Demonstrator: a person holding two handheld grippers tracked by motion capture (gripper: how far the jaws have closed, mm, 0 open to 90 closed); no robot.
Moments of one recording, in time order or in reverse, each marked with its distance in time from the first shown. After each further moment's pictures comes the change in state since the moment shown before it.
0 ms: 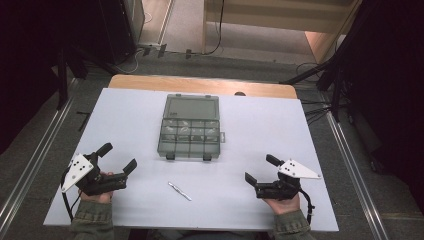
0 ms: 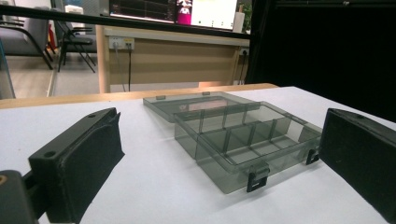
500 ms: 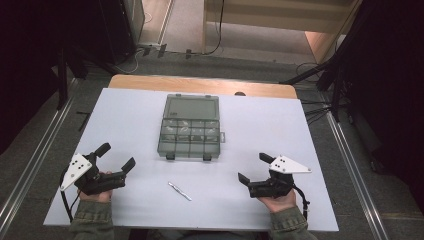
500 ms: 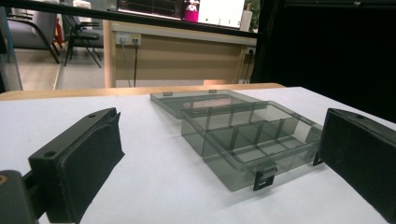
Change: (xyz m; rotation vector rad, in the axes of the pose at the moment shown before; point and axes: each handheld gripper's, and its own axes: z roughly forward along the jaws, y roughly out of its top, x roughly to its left) left arm 0.004 -0.001 0.000 0.007 0.023 -0.023; right arm 0.013 0.015 0.011 0.078 0.026 -0.058
